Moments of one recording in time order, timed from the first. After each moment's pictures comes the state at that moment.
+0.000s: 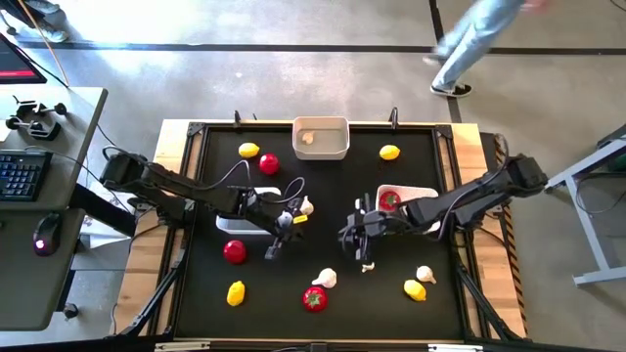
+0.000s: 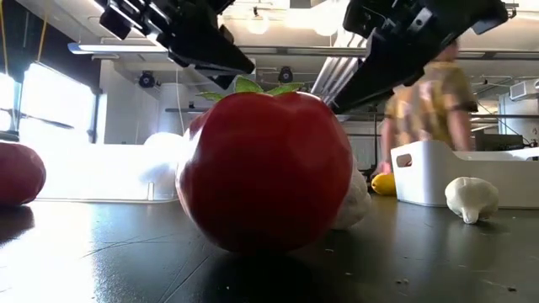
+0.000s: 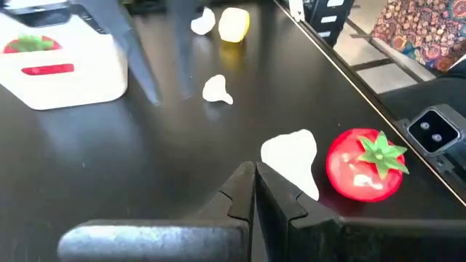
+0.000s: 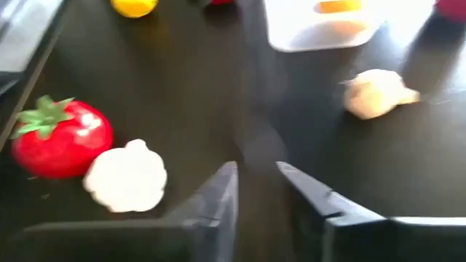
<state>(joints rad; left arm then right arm) -0.14 1.50 0.83 0.11 0.19 0.06 0.28 1.47 0.79 -0.01 0.15 0.26</state>
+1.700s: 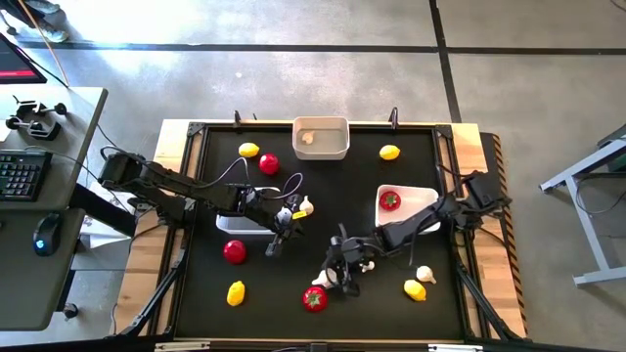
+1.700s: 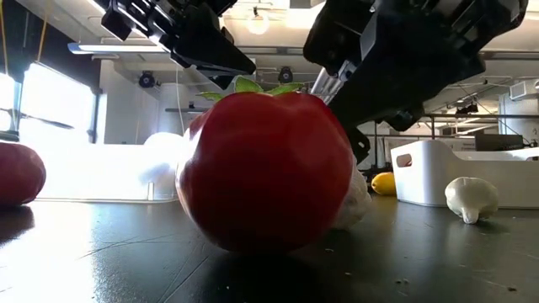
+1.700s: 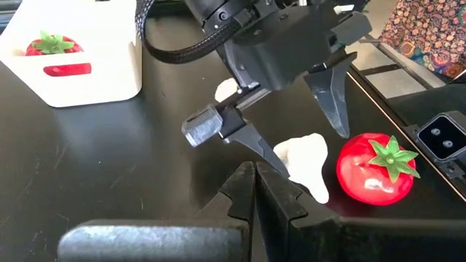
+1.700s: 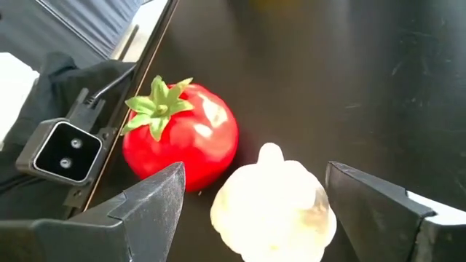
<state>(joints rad) -0.12 1.49 0.83 0.11 0.19 0.06 0.36 1.86 0.88 0.37 -0.14 0.38</state>
